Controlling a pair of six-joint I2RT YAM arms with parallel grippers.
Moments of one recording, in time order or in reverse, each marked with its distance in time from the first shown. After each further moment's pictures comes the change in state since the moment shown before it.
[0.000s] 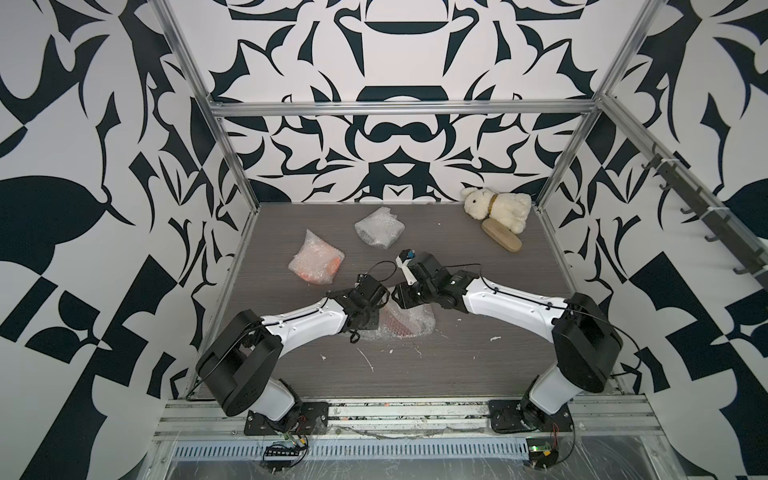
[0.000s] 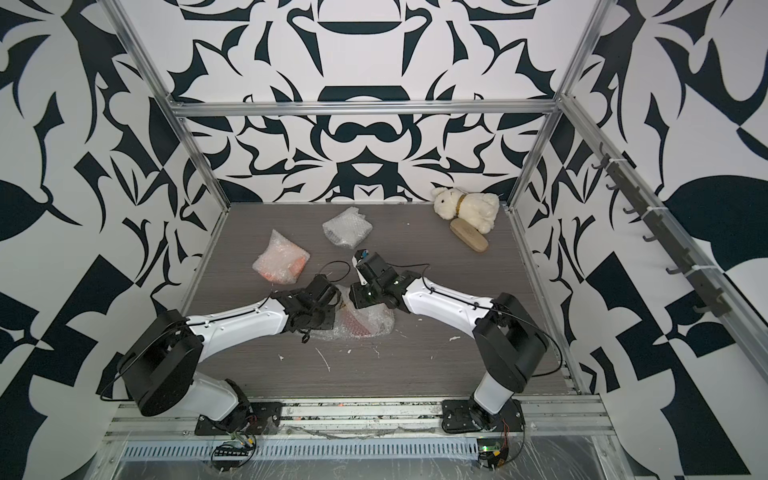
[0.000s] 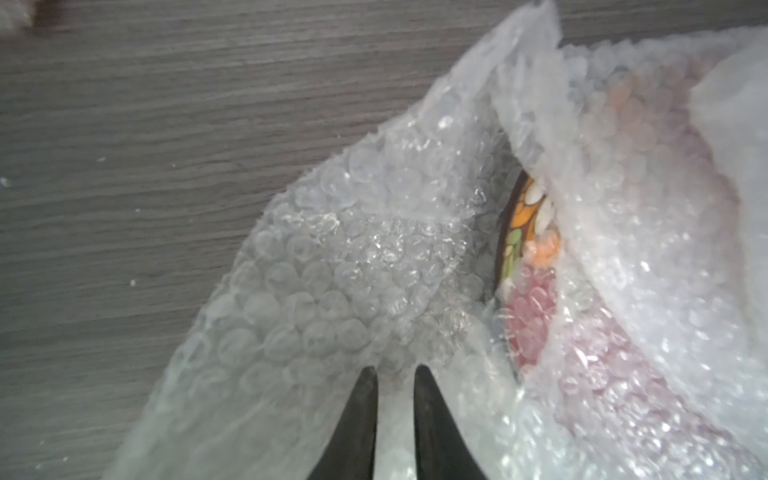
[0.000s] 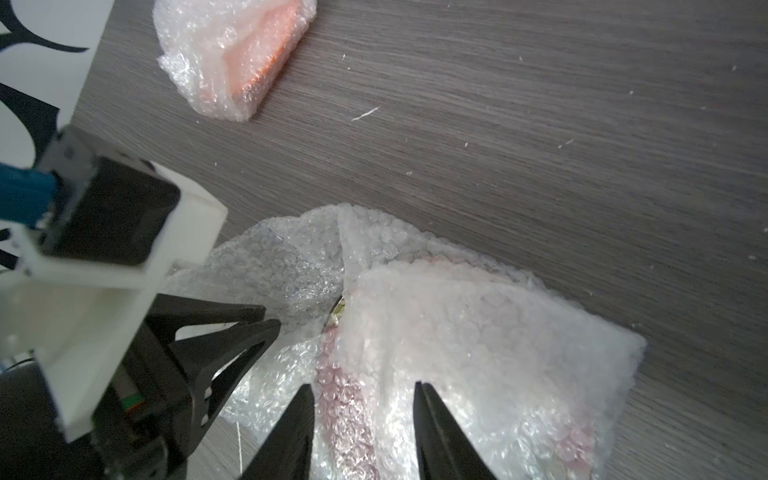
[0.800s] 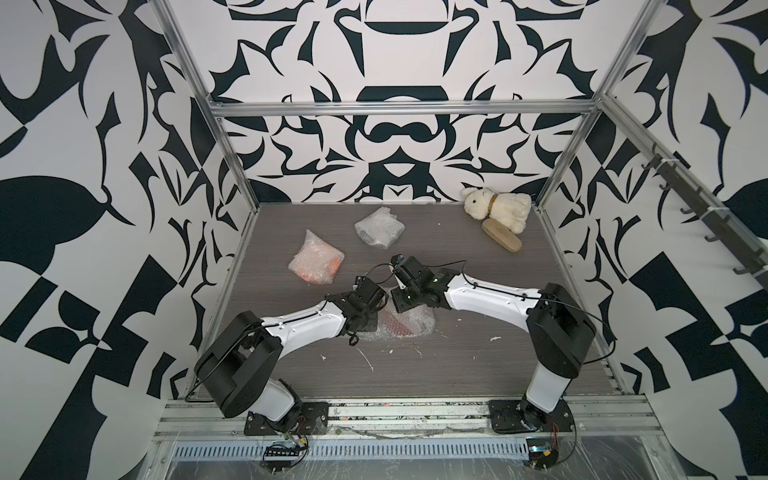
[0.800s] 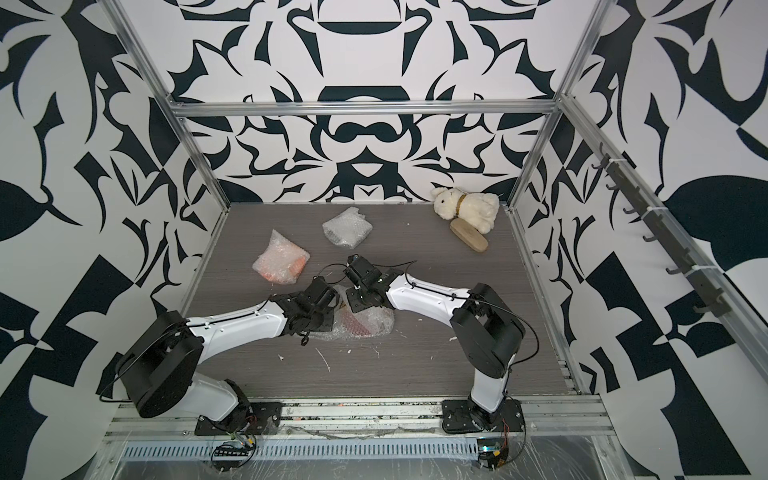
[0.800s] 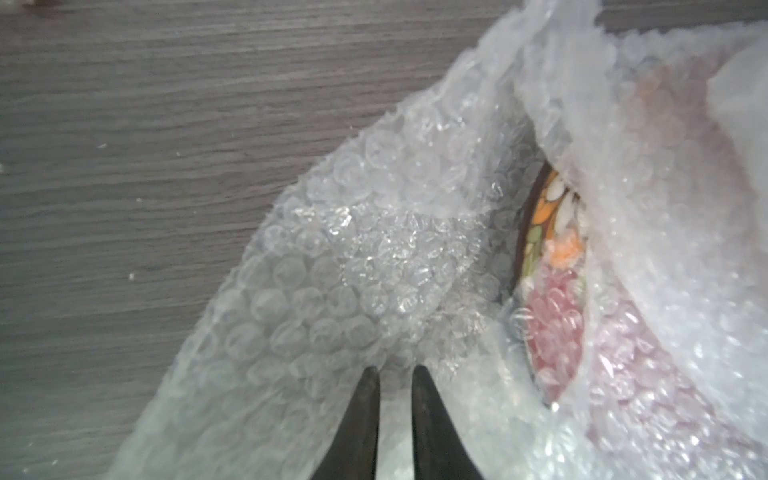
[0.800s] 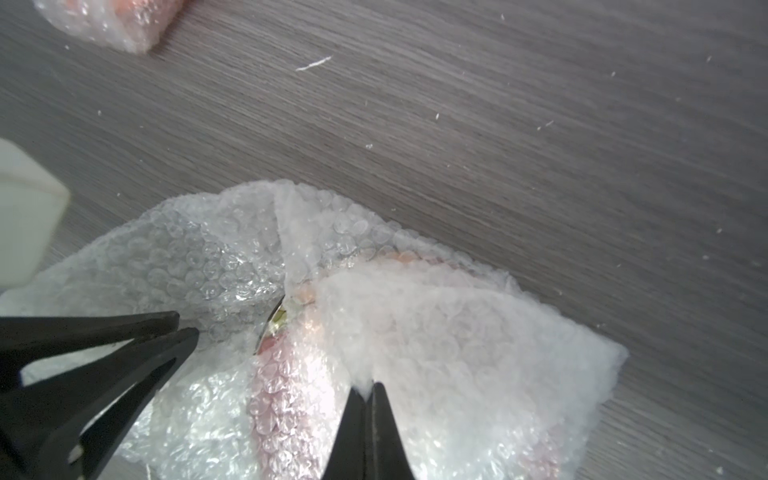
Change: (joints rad) left arm 0.000 -0.009 -0.034 0.037 -0.013 -0.015; right arm 0.040 0.115 0.088 -0.105 0.122 -0.051
